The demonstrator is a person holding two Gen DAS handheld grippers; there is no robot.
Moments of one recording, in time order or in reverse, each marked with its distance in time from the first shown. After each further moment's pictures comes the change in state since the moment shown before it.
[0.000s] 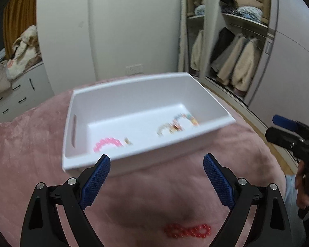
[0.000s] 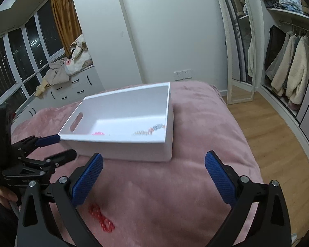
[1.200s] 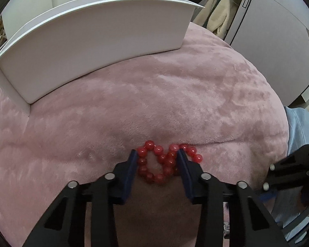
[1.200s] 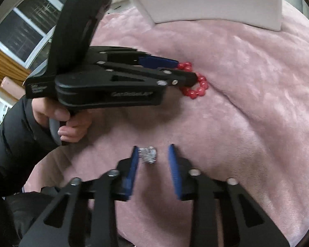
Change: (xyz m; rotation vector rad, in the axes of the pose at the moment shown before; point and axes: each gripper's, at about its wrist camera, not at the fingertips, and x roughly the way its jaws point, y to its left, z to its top) left arm 0.062 -0.028 -0.116 0.103 0.283 -0.164; right arm 0.040 0.102 -0.156 -0.190 0.559 0.441
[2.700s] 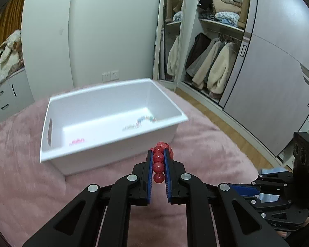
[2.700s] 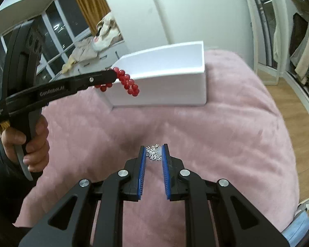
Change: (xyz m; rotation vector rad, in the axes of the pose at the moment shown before) left arm -0.126 -0.015 0.077 -0.047 -0.359 0.028; right arm -0.125 -0.040 0.012 0.118 -0.442 -0.262
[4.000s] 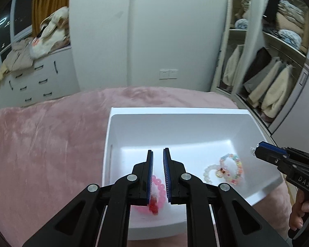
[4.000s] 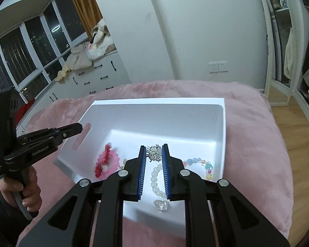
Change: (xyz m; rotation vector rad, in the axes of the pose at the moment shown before) left arm 0.083 0.152 0.063 -0.249 0.041 0.311; right arm 0.157 -0.035 0.179 -0.036 0.012 0.026
